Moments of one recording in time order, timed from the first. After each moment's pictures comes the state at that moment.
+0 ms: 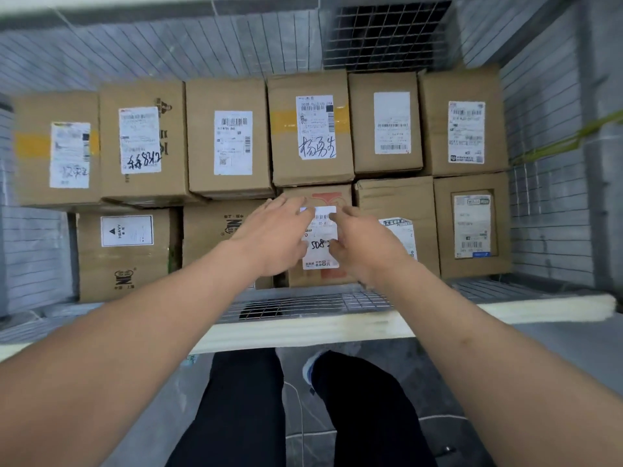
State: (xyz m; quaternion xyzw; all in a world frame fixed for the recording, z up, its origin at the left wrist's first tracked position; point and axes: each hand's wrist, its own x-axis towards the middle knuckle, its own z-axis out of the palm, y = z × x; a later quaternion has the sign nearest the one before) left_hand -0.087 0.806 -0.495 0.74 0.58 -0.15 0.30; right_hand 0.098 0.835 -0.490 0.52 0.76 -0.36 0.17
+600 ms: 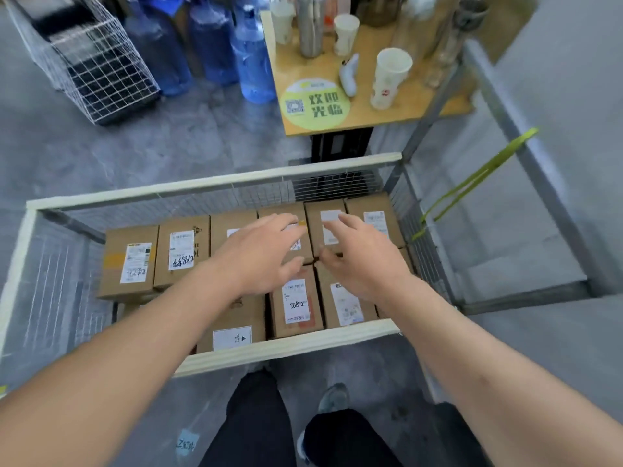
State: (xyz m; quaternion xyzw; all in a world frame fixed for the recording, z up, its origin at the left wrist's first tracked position) left_hand -0.056 0.801 -0.177 0.79 0.58 -0.06 0.18; right_hand 0.143 0.820 -0.172 0.56 0.80 -0.21 0.04
